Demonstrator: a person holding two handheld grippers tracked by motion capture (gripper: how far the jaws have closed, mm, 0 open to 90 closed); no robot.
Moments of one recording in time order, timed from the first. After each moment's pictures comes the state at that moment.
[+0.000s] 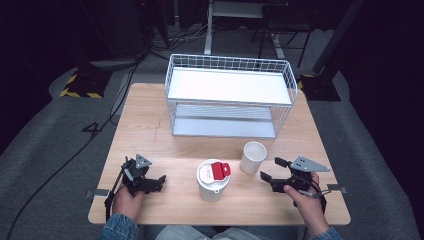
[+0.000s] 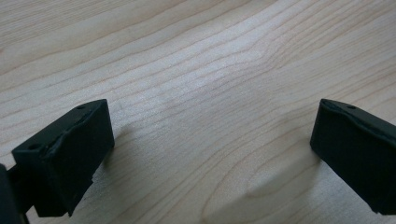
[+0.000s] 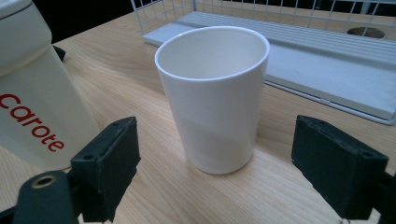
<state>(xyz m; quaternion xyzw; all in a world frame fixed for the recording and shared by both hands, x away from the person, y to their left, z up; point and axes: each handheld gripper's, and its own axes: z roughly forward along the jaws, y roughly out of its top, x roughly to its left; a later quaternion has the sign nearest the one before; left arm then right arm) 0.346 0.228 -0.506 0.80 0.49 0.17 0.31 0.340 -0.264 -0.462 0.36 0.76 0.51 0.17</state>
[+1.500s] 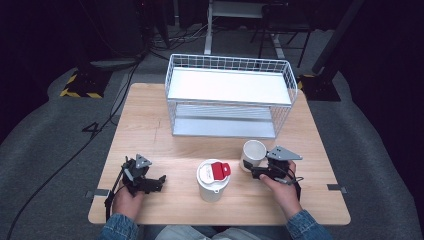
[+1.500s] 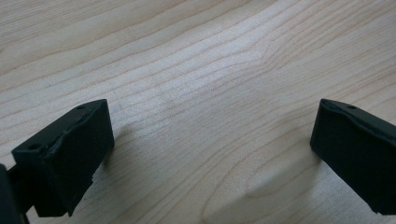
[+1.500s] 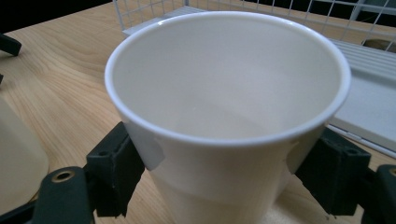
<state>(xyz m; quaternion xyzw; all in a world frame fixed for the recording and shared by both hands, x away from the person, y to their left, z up) 0.346 0.228 -0.506 0.80 0.49 0.17 0.31 0.382 -0.216 -0.479 0.35 0.77 0.49 0.20</state>
